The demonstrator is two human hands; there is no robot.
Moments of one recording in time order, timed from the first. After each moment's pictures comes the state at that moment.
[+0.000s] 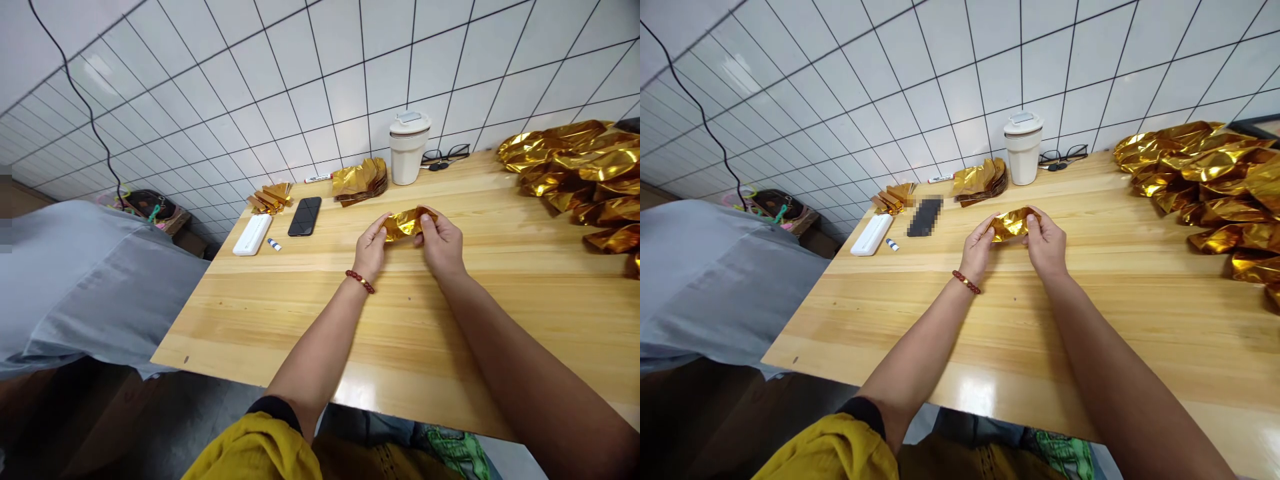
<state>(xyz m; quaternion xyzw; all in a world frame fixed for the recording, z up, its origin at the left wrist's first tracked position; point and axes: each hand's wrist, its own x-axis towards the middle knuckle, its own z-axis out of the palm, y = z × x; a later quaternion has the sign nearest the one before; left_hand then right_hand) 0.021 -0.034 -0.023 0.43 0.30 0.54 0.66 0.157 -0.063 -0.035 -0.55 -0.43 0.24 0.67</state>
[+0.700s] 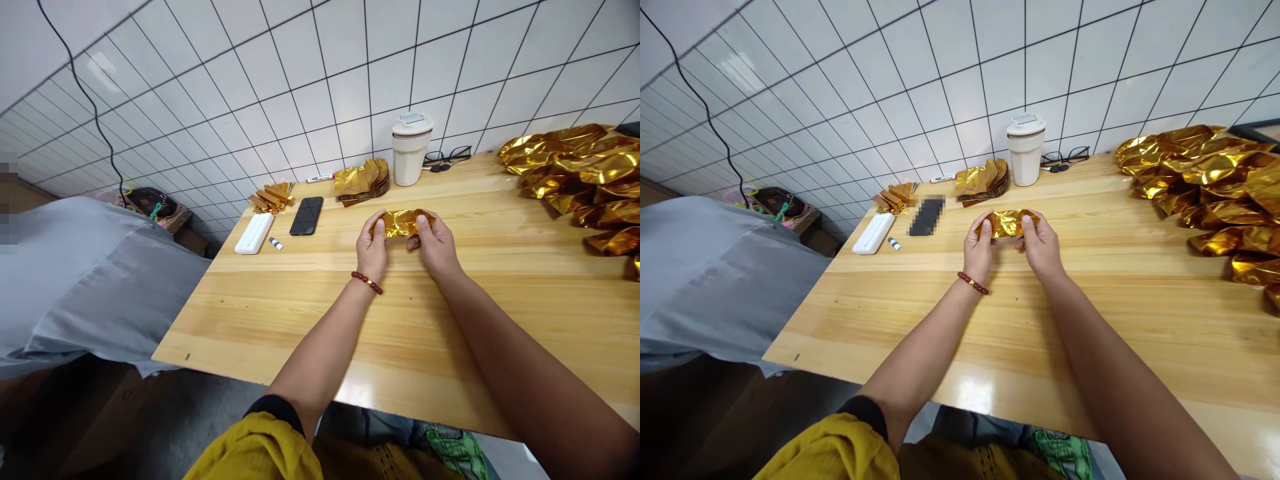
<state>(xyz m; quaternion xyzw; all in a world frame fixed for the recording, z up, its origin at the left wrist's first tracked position) 0.030 -0.046 -0.015 0.39 0.33 0.61 0.60 0.151 -0.062 -0.035 -0.51 -0.46 0.31 0.65</state>
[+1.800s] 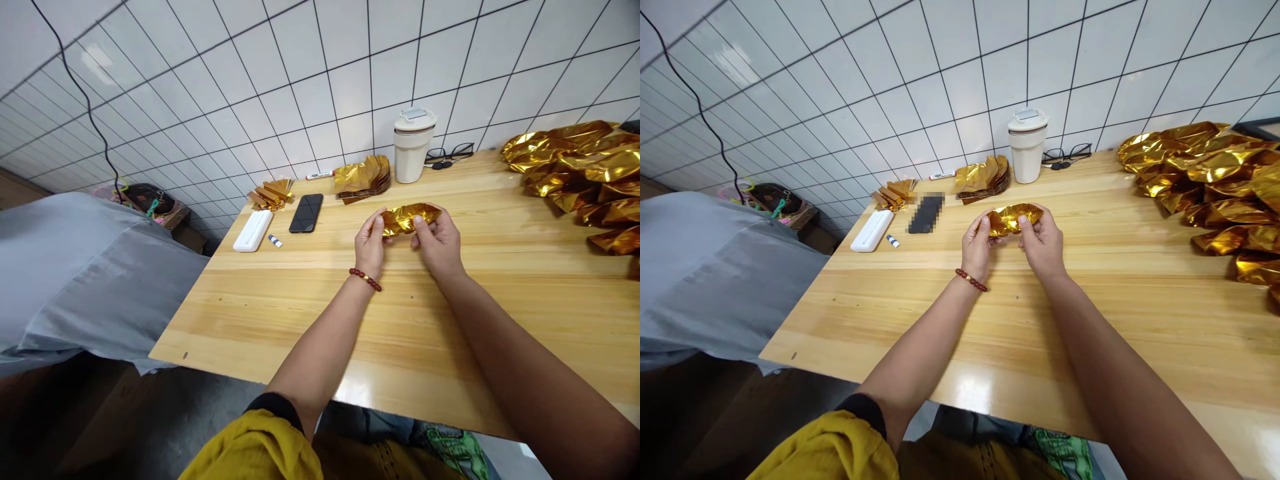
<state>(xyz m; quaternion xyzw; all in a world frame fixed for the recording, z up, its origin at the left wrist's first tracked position) 0.028 -0.041 -0.016 0.42 0.36 0.58 0.60 0.147 -0.065 -0.033 -0.50 -0.48 0.24 0.68</state>
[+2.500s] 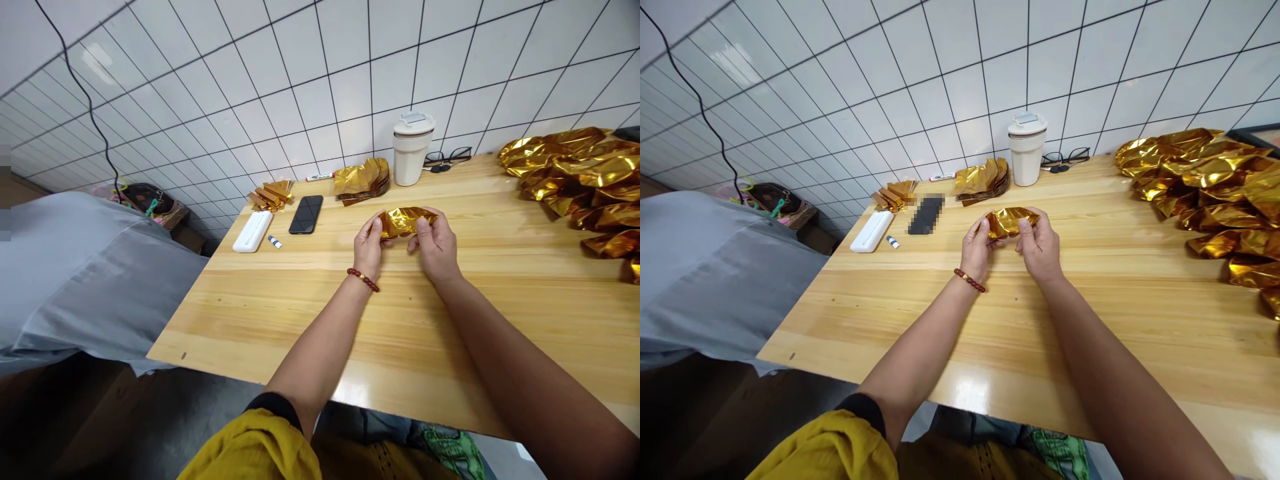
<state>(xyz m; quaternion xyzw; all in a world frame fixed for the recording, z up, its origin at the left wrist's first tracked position) 0.027 -0.041 -0.015 0.40 0.36 0.57 0.63 0.149 -0.071 -0.032 -0.51 -0.51 0.21 0.66</state>
